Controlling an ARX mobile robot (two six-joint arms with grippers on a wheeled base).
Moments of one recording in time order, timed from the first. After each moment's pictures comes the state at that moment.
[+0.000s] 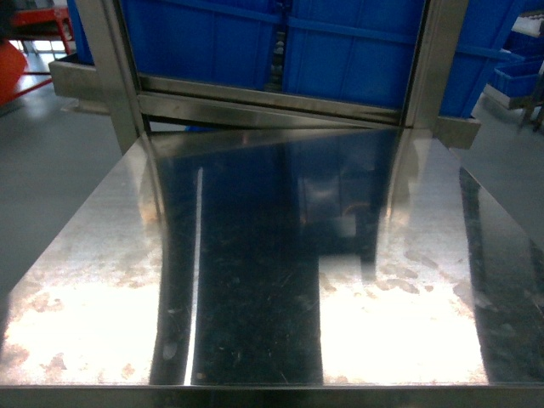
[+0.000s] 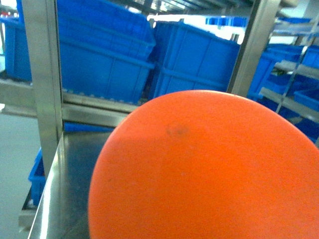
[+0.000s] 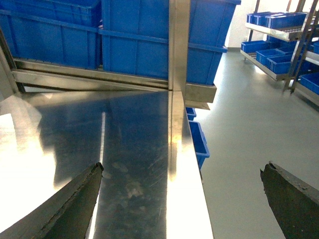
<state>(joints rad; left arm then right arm) -0.26 1.04 0.31 0.82 0.01 -0.15 0.00 0.00 0.01 -0.01 0.00 0.00</state>
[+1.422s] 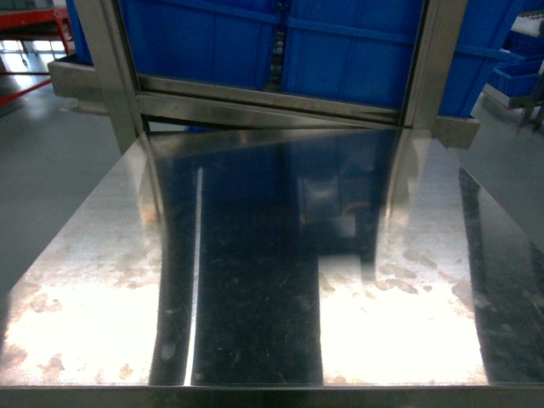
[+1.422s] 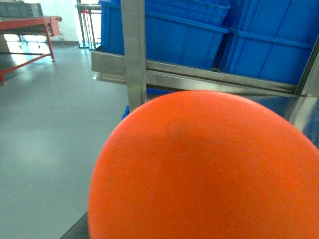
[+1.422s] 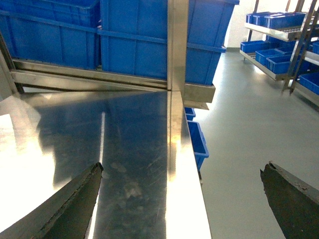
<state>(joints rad) 0.00 0.39 0.04 0.34 0.00 -0.02 0.00 0.00 0.01 -0.01 0.00 0.00</state>
